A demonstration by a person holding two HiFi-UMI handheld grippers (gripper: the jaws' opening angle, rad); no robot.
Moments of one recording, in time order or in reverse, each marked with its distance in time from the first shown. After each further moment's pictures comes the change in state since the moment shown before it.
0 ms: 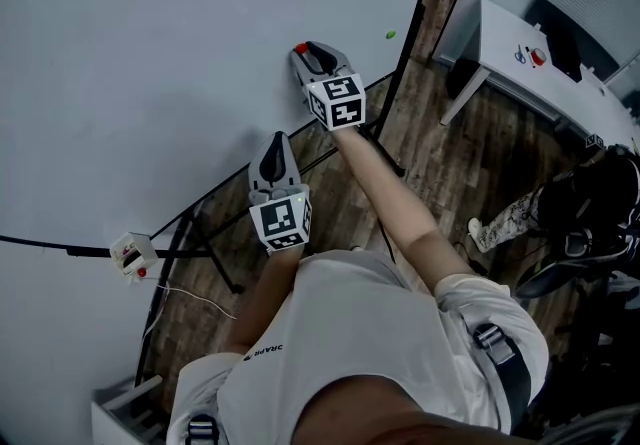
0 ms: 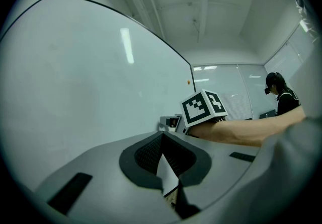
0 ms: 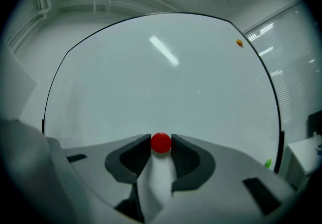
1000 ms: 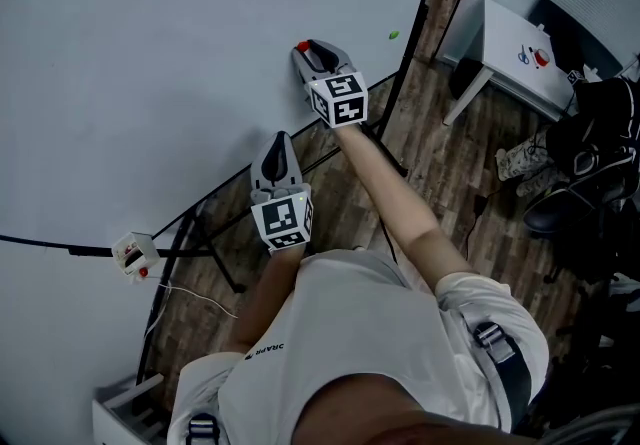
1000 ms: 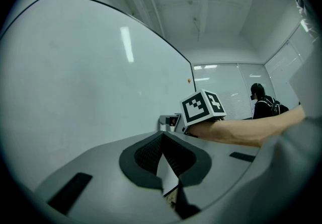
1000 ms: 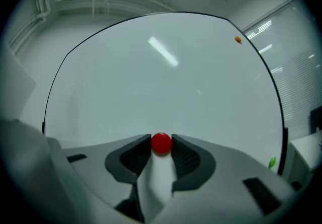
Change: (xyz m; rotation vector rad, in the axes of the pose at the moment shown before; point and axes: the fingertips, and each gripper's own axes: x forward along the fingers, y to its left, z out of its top) left arm 0.003 0.000 -0.004 0.000 0.012 0.000; right arm 0.006 -0.003 -0.001 0.017 -0.014 0.011
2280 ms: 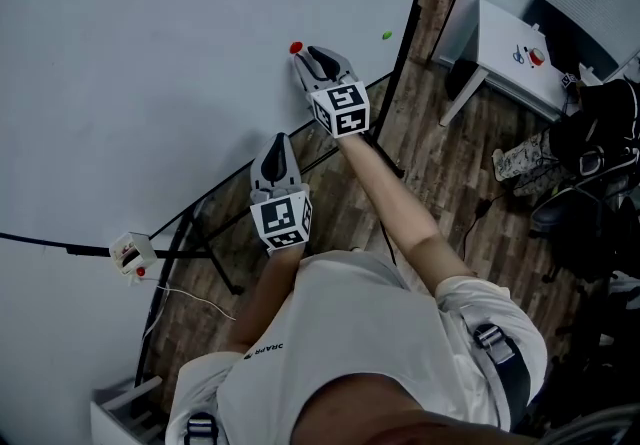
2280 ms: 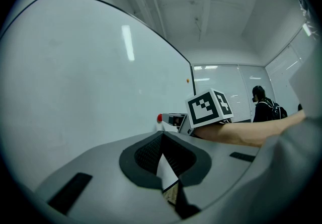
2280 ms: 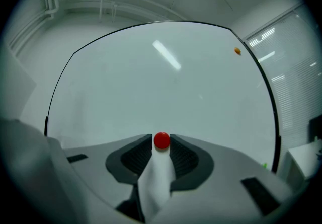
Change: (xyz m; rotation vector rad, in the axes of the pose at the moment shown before) left arm -0.002 -0.009 -0.004 -0.028 0.014 -0.009; right arm -0.025 0.001 0.003 -0.051 -0.030 0.006
